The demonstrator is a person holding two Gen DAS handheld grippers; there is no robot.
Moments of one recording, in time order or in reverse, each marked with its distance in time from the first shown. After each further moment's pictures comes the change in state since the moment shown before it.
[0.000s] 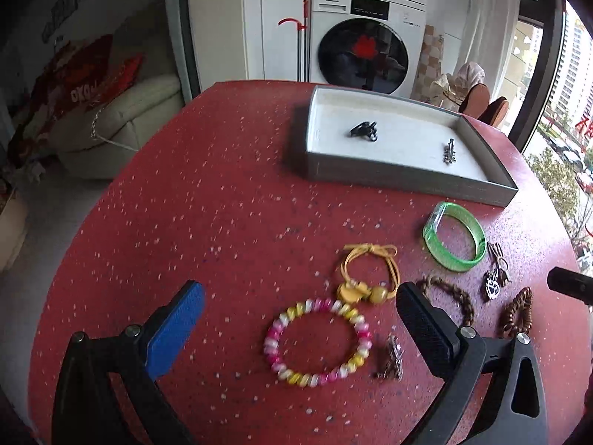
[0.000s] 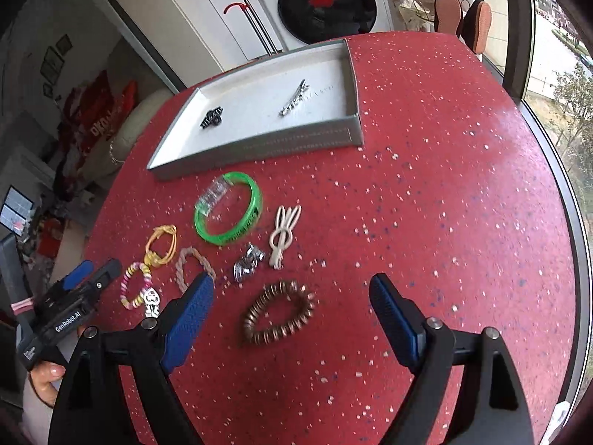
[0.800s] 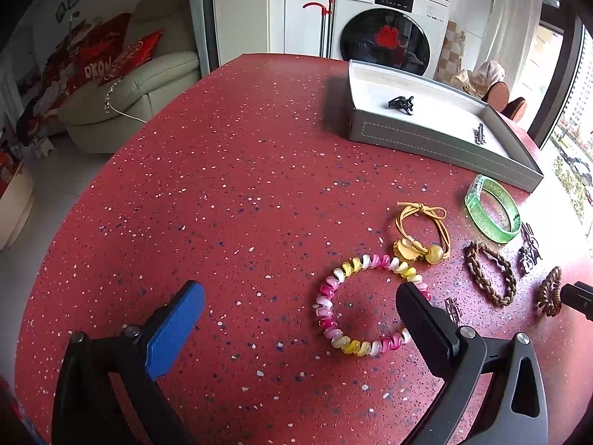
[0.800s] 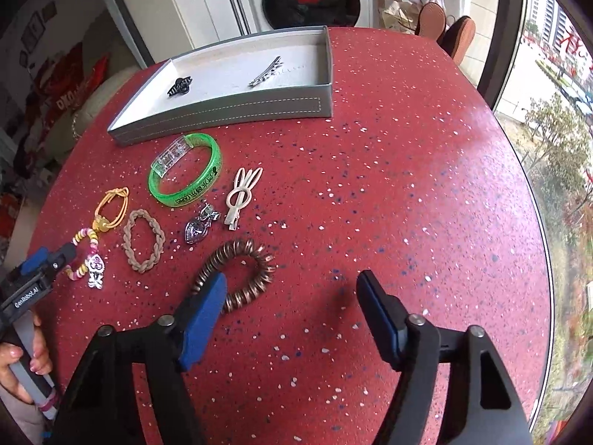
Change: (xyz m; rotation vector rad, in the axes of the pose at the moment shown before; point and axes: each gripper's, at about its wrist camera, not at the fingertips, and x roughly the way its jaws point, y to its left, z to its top) left arm 0.016 0.029 -0.031 -0.038 0.034 0.036; right arm 0.016 0.006 -0.012 -0.098 0.008 -0.202
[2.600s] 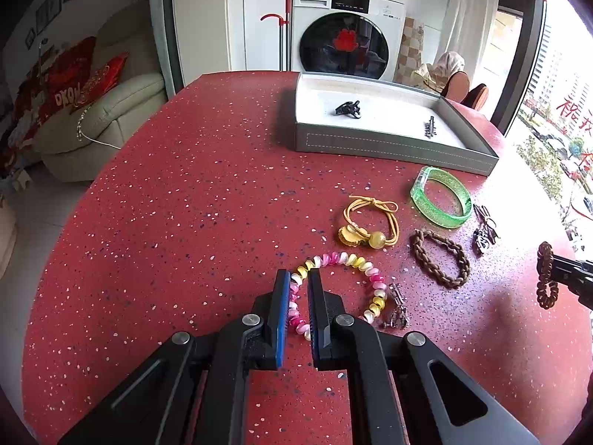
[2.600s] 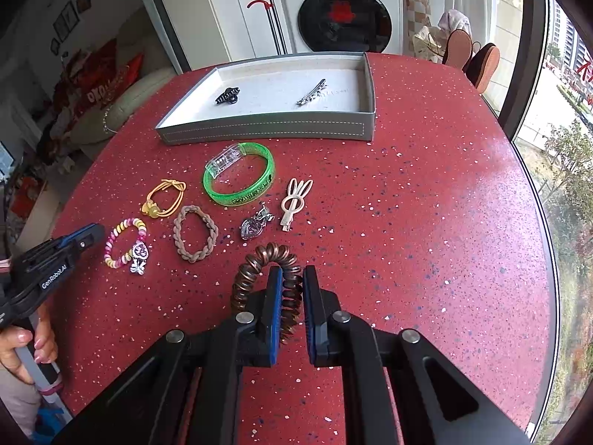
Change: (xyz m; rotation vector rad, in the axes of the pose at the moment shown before) left arm -0.027 -0.022 -0.002 0.103 -0.032 -0.088; right arm -0.036 0.019 -0.012 -0.055 -0.077 0.093
